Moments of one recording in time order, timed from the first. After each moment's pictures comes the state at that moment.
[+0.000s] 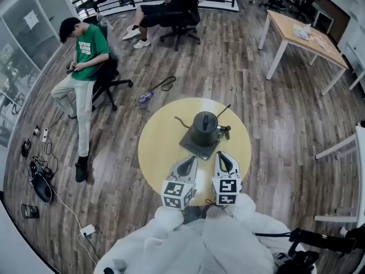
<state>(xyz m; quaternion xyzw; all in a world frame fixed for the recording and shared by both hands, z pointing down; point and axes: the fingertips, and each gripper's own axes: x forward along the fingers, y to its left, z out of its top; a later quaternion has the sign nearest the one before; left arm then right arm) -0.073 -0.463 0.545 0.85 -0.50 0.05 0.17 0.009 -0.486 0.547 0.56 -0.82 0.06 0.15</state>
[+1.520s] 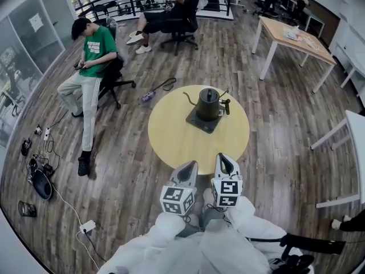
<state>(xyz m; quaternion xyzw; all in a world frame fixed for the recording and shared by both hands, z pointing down) -0.103 -0.251 0.520 0.85 -0.50 0.01 0.18 -0.016 -0.283 0.523 0.58 -0.80 0.06 0.13</state>
